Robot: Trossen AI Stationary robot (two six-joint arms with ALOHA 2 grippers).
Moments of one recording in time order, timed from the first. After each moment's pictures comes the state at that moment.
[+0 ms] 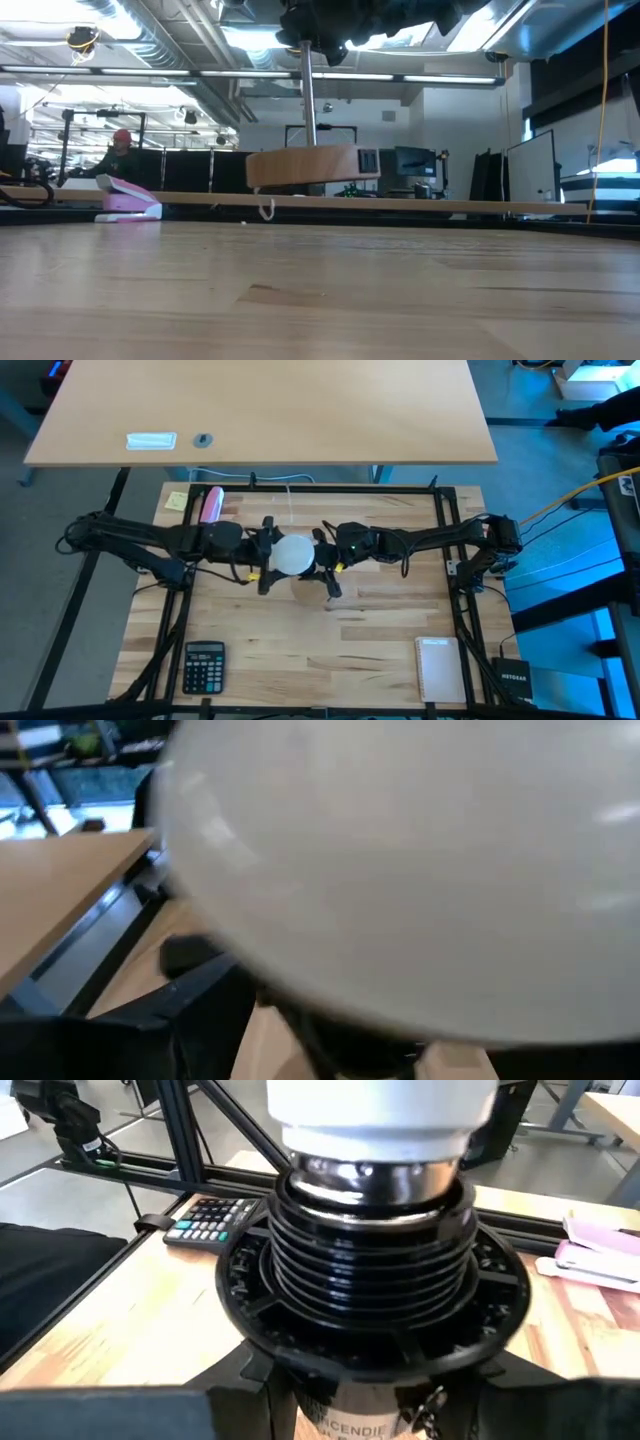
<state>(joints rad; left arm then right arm) -0.12 1.15 1.00 -0.09 -0.17 0.05 -0.01 1.67 1.18 0.17 -0.28 -0.14</state>
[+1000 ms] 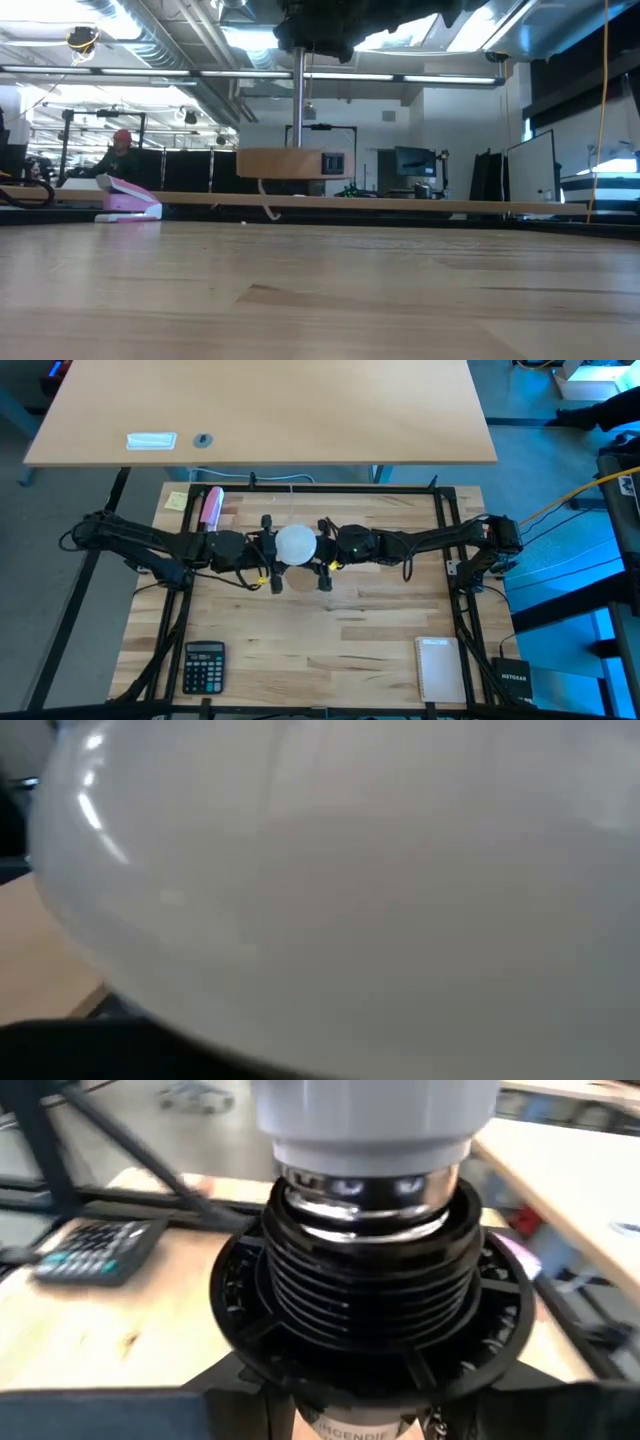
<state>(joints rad) -0.17 1.22 1.00 0.05 -0.48 0.05 -0.01 1.67 1.18 0.22 0.03 -0.10</state>
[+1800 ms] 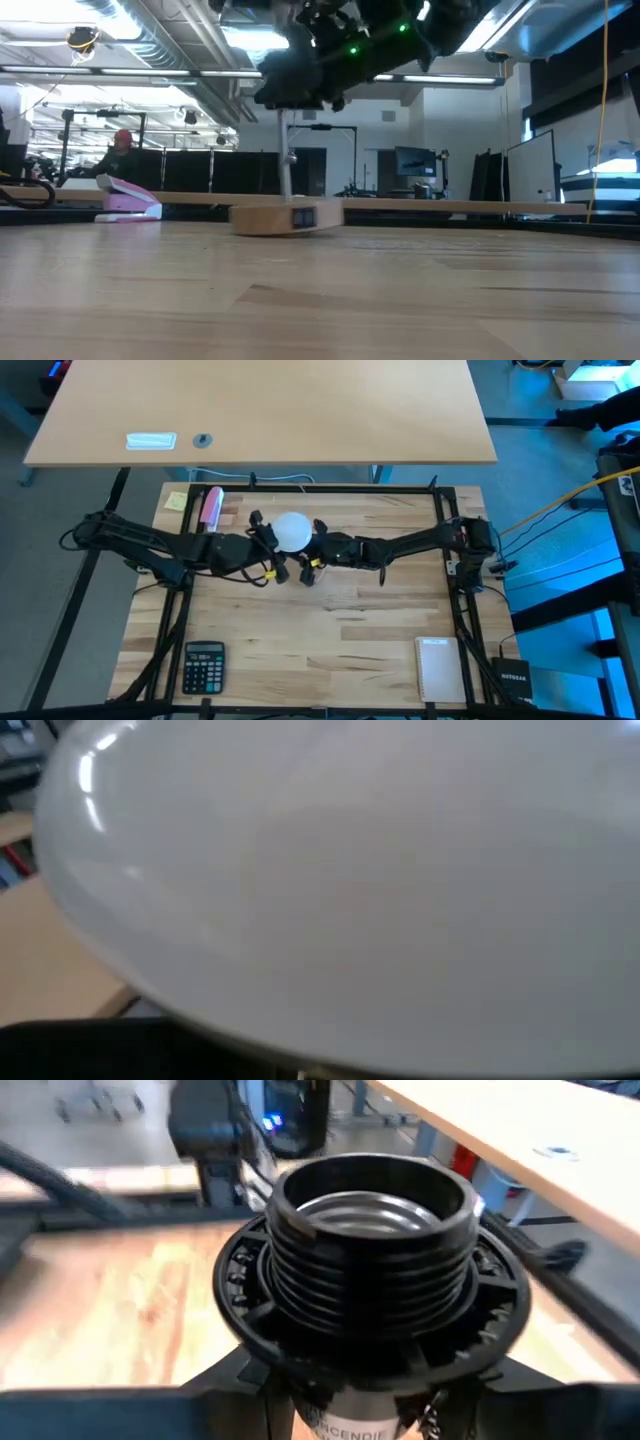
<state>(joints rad) -0.18 1.23 1.00 -0.08 -0.71 -0.03 -0.02 1.88 1.18 0.42 0.18 0.02</state>
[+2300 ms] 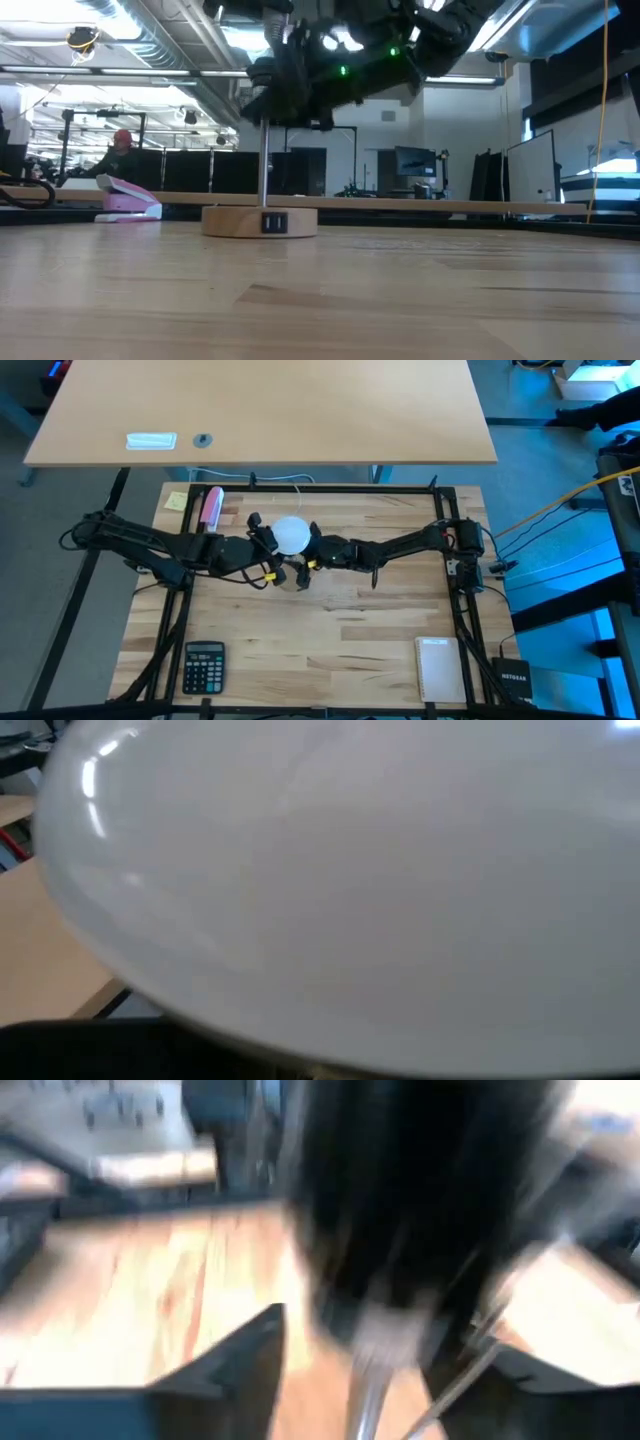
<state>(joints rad) -0.19 1.22 1.00 -0.16 -0.71 -0.05 -0.02 1.96 1.17 0.48 0.13 0.06</state>
